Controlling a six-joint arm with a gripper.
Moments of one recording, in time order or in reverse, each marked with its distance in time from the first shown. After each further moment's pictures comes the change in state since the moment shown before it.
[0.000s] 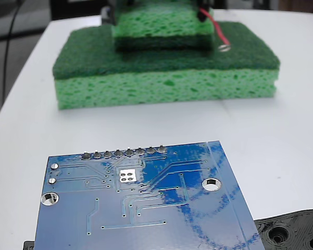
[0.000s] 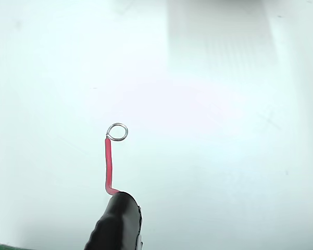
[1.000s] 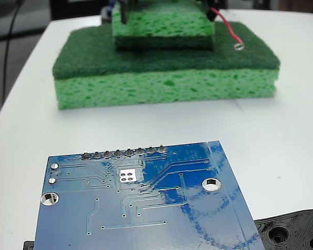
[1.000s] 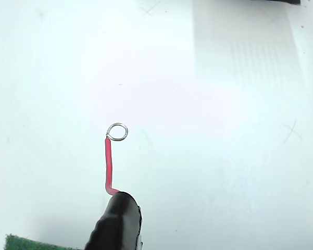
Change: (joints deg) arm -0.1 0.0 0.0 0.0 -3.4 -3.0
